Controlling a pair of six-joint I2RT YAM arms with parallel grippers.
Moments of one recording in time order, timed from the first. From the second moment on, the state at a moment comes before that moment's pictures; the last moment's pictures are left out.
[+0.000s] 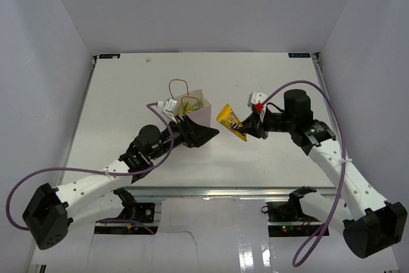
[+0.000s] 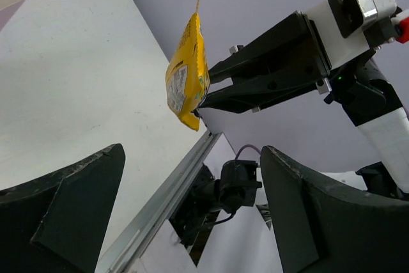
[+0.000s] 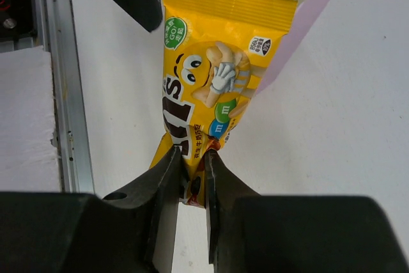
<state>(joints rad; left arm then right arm) -0.81 0.94 0.50 0.49 0.18 -0.92 0.39 0.98 0.87 -0.41 -0.84 -0.50</state>
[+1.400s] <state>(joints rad) -0.91 0.89 0.91 0.09 -0.08 -0.44 0.31 0.68 0.71 -0.32 -0.95 -0.50</state>
